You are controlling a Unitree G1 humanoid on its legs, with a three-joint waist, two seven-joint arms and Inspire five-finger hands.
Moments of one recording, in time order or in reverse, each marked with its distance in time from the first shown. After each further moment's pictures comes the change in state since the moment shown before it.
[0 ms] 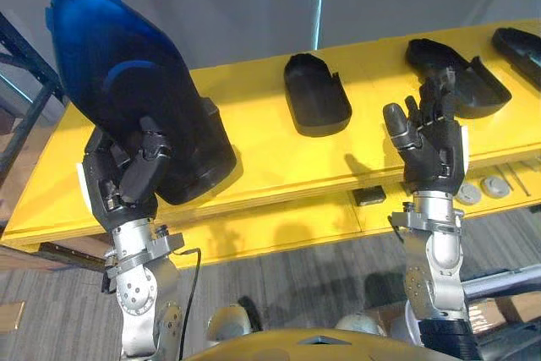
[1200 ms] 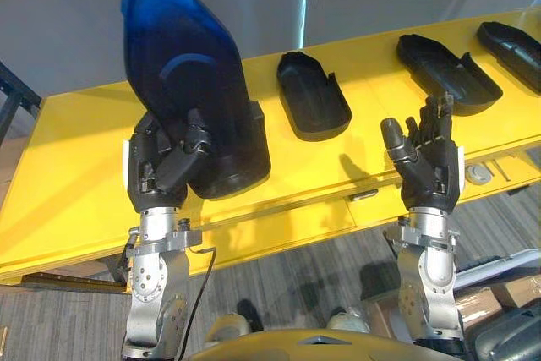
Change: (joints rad) left arm -0.046 0.078 -0.122 -0.056 -0.065 0.128 -0.108; right arm 0.096 0.035 0.031 -0.014 -0.048 -0.022 -0.053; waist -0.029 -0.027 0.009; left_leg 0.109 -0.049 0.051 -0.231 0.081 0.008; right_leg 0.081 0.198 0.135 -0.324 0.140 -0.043
